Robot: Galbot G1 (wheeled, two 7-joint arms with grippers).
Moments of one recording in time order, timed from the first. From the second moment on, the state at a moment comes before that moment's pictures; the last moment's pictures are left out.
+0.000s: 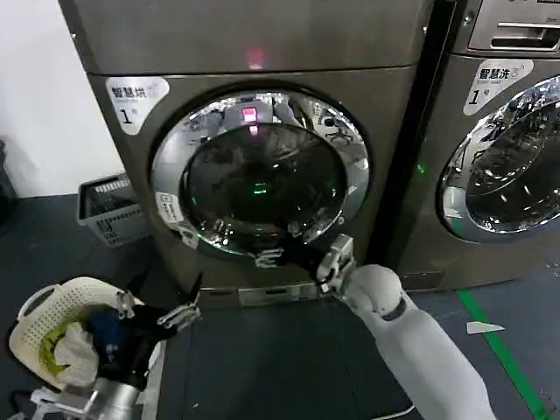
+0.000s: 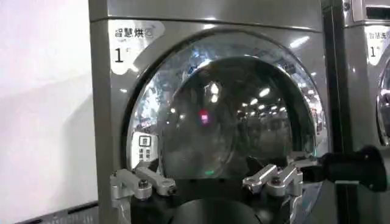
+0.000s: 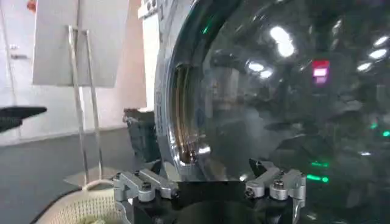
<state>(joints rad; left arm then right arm) 1.66 -1.49 -0.70 -2.42 -0.13 0.12 0.22 -0.64 1.18 -0.01 1.71 0.56 -0.29 -0.40</state>
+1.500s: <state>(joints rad) 1.68 -1.50 -0.67 -2.43 -0.11 0.12 0.21 -0.36 1.39 -0.23 1.45 0.51 -0.28 -0.37</state>
